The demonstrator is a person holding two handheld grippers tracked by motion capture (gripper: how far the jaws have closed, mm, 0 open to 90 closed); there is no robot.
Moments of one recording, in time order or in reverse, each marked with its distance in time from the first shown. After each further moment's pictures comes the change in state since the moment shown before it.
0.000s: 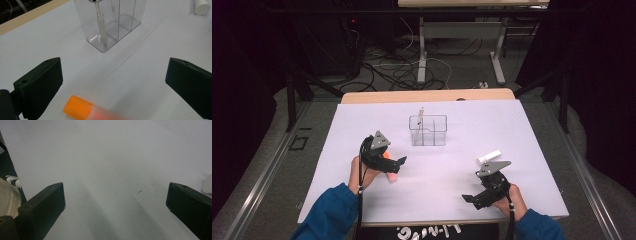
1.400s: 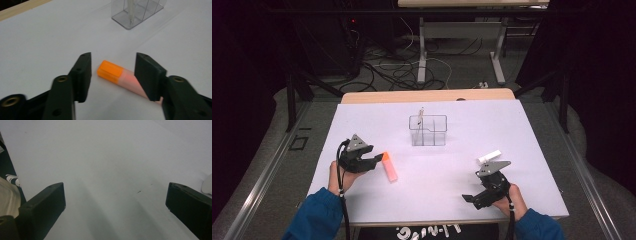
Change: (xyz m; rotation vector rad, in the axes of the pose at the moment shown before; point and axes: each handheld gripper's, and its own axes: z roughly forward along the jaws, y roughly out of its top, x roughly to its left) left arm 0.039 -0.034 -0.032 0.040 0.031 -0.073; right arm 0.000 0.001 0.000 0.008 0.005 -0.008
